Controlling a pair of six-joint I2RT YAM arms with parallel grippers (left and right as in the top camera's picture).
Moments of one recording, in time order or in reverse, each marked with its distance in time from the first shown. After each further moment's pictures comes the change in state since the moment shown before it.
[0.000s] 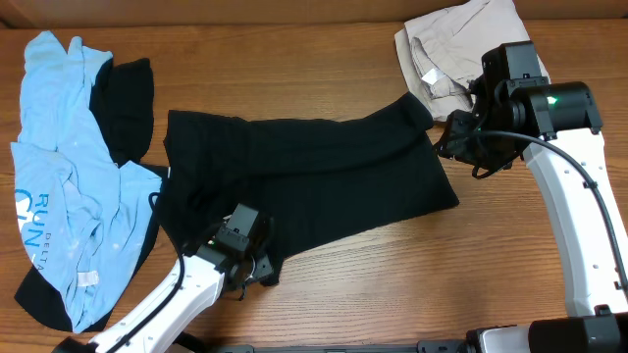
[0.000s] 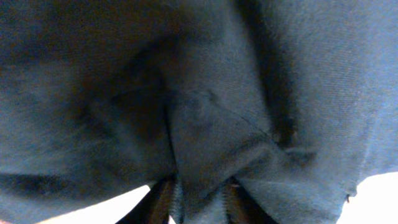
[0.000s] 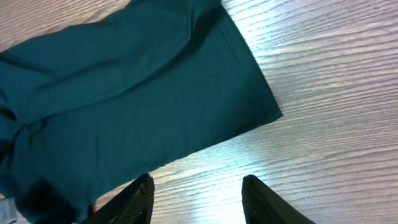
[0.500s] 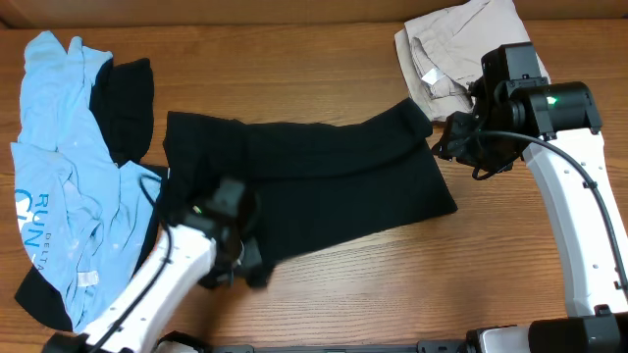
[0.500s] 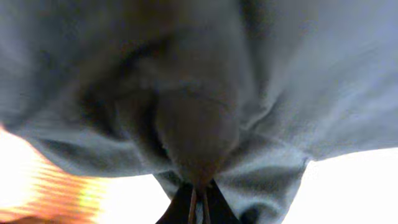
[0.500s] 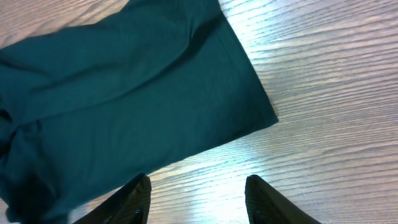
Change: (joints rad) left arm 0.148 0.066 0.260 -0.355 0.073 0.186; right arm 0.000 0.000 -0.006 -0.012 0.000 -0.003
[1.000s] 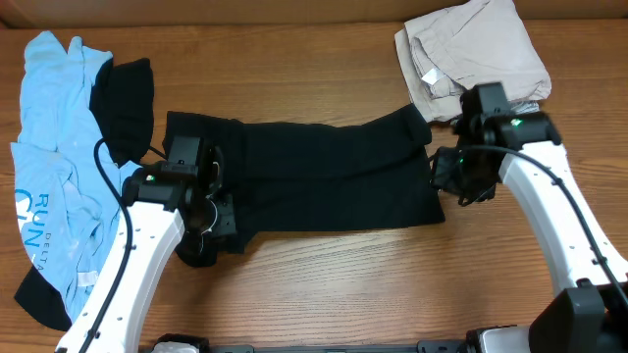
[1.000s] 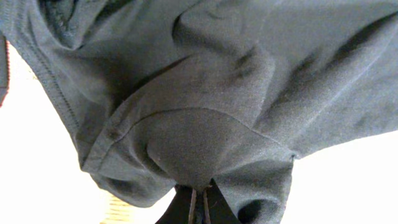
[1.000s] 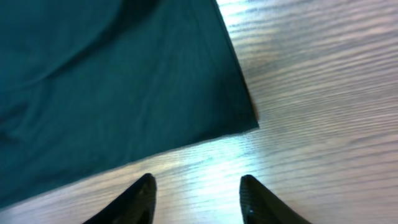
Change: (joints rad) left arm 0.176 0.024 0.240 -0.125 0.003 0.333; right arm 0.000 -0.002 -0.363 0.212 -0.007 0.016
